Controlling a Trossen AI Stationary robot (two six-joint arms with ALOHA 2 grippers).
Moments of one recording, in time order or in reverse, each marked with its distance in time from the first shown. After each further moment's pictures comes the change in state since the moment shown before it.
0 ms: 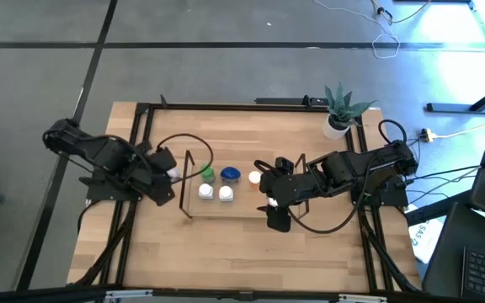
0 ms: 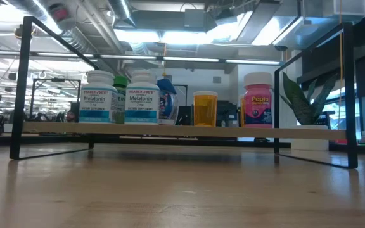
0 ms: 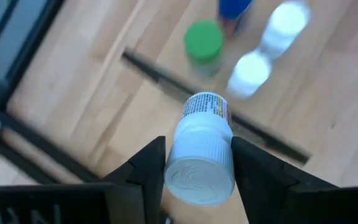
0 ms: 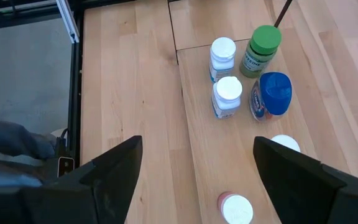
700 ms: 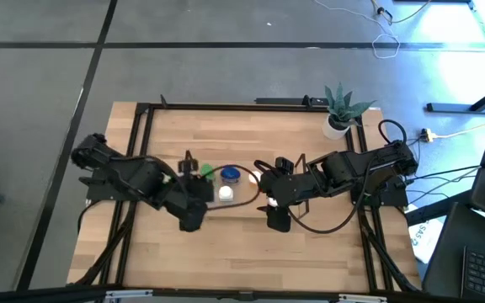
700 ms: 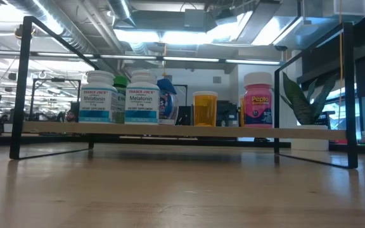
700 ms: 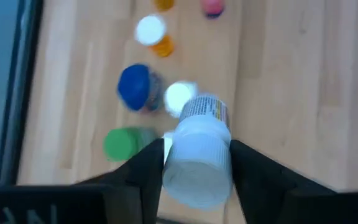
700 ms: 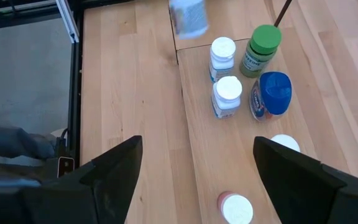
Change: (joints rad) left arm -0.029 0.376 0.378 0.146 -0.011 0.484; right arm 0.000 0.000 0.000 0.000 0.000 0.001
